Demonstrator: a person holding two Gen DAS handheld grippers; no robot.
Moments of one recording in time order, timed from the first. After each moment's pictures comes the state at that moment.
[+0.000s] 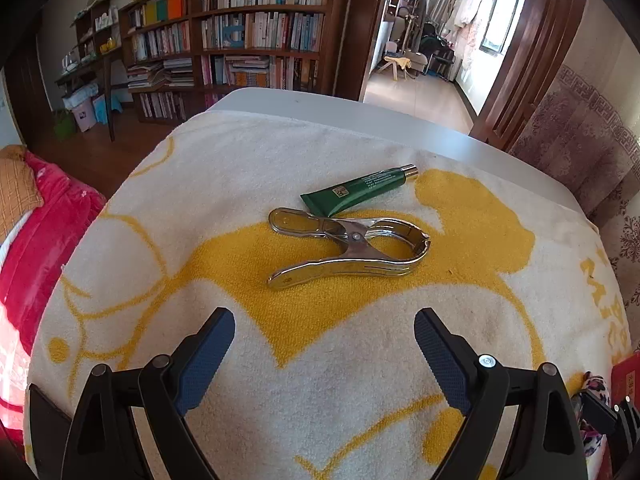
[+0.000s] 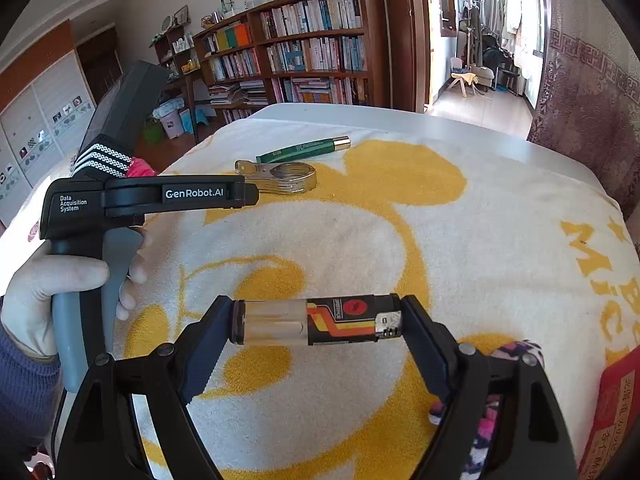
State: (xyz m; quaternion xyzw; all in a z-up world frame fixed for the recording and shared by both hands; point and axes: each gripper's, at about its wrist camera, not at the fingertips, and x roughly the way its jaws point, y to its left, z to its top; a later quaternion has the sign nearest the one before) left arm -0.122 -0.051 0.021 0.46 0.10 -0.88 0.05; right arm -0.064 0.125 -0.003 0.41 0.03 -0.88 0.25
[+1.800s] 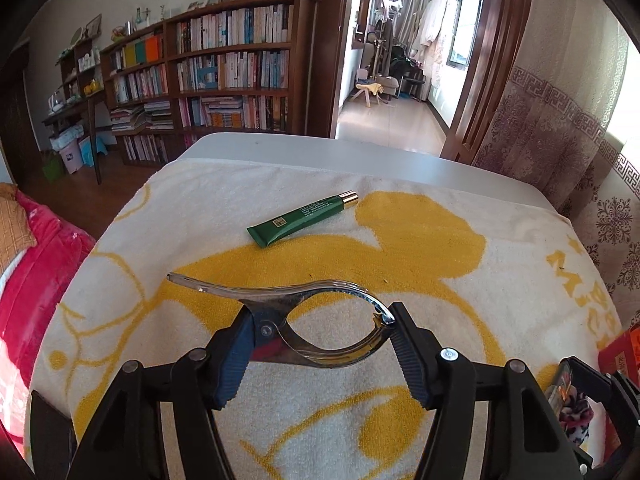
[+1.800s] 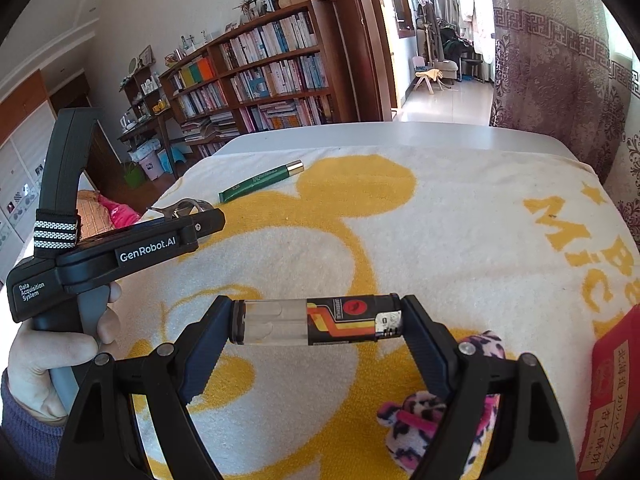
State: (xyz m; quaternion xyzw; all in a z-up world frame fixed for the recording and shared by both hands) left arm -0.094 -0.013 0.052 0.40 0.06 -0.91 0.02; right arm -0.071 0.163 0.004 0.39 -0.03 -0.90 0.21
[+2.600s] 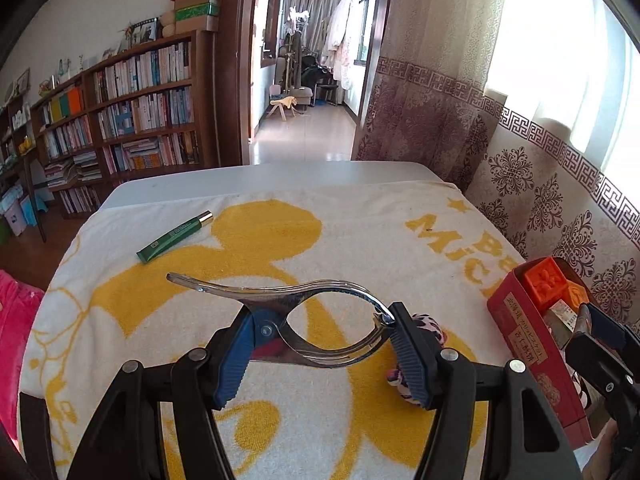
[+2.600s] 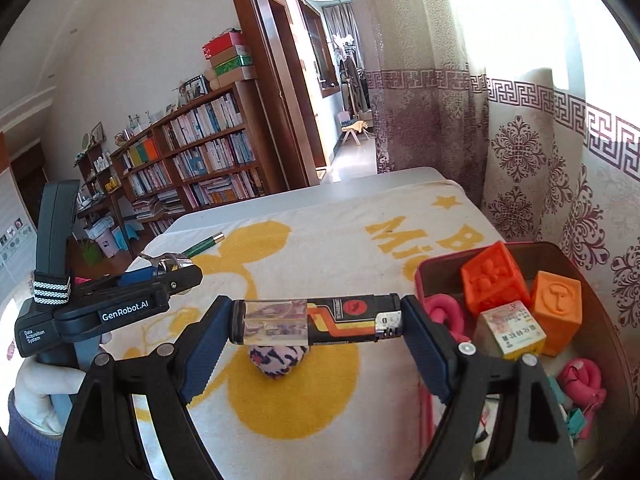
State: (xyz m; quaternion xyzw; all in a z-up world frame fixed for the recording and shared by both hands) left arm -0.028 0.119 0.098 0.37 0.01 -0.92 -0.13; right arm 0.044 0.307 0.065 0.29 -0.09 -0.95 0.07
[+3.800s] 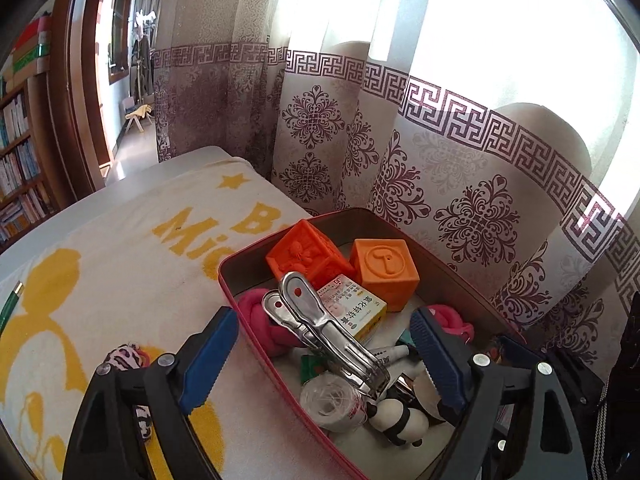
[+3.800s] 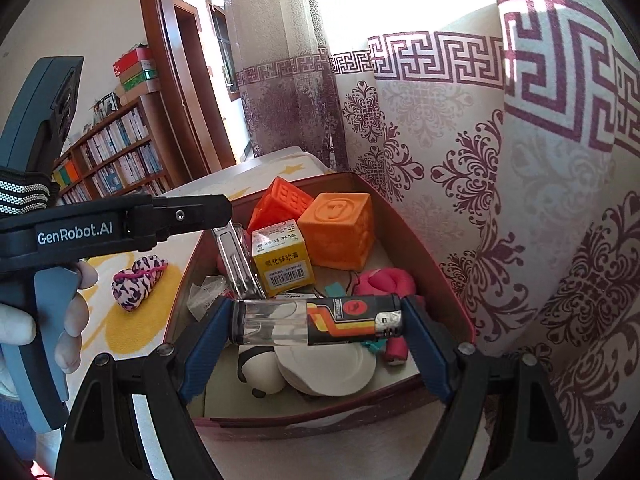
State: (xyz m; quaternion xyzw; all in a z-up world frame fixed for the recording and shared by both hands) left arm 0.010 0.324 0.104 0.39 -0.06 -0.85 -0.34; right arm 0.126 0.422 0.027 0.31 -0.12 -0.94 -0.07
